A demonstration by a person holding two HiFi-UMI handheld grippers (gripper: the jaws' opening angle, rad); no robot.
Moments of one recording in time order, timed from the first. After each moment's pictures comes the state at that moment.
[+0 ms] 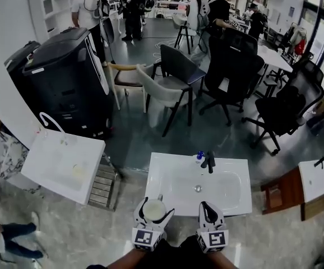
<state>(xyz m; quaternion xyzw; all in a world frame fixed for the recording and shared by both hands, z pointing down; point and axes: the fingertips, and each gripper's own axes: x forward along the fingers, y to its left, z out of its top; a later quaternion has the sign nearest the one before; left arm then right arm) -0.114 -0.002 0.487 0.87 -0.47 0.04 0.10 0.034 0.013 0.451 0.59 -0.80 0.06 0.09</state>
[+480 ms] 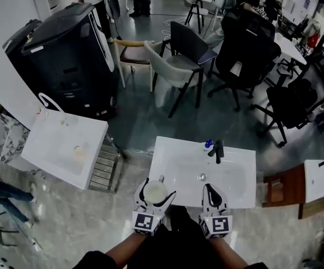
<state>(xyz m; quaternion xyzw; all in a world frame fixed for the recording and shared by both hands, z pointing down) -0.130 -0.055 0.510 0.86 -0.49 0.04 0.10 0.024 -0.048 0.470 0.58 -0.81 0.06 0.10</state>
